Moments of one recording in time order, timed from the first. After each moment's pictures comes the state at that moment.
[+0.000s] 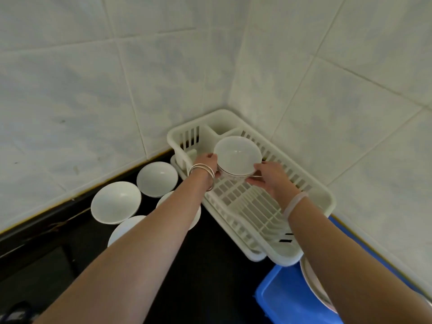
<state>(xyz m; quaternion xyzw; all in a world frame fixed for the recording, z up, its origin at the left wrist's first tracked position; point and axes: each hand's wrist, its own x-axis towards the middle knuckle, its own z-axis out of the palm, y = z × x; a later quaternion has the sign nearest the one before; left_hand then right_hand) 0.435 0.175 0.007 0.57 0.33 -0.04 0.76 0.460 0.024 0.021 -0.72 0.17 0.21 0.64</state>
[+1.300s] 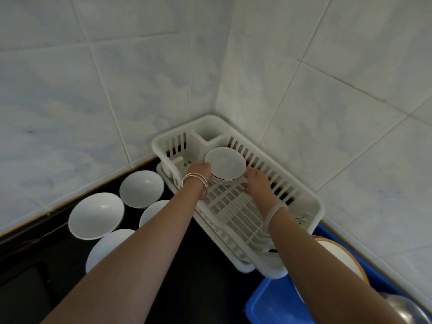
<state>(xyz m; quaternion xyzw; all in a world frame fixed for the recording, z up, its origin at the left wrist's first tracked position) 0.444 0.167 0.009 0.74 0.32 -0.06 0.59 0.469 0.023 -0.013 -0.82 0.14 0.11 0.54</state>
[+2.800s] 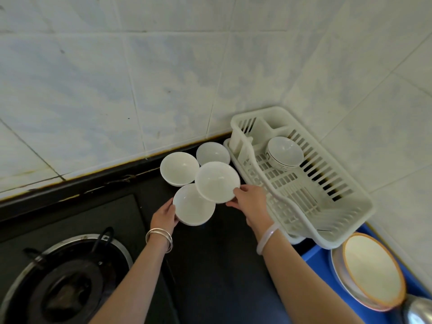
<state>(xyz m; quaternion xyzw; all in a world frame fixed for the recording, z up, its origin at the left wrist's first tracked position) 0.180 0.293 -0.081 0.46 0.51 0.08 0.72 0.296 0.143 -0.016 -0.80 0.07 0.22 0.55</state>
